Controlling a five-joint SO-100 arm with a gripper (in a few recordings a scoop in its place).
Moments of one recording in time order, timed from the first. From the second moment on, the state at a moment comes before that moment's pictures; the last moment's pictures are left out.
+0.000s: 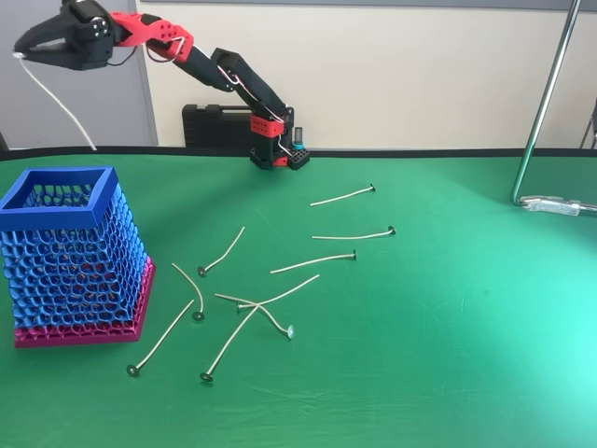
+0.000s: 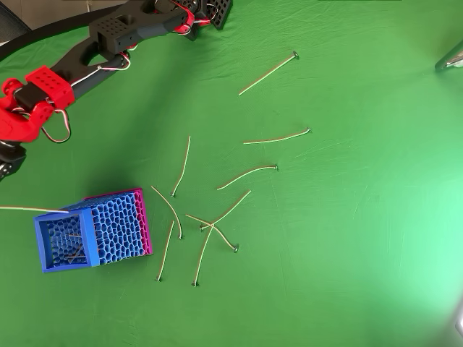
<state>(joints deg) 41.8 47.5 5.8 34.6 -22.1</state>
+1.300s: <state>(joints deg) 41.5 41.1 4.2 22.5 -28.1</state>
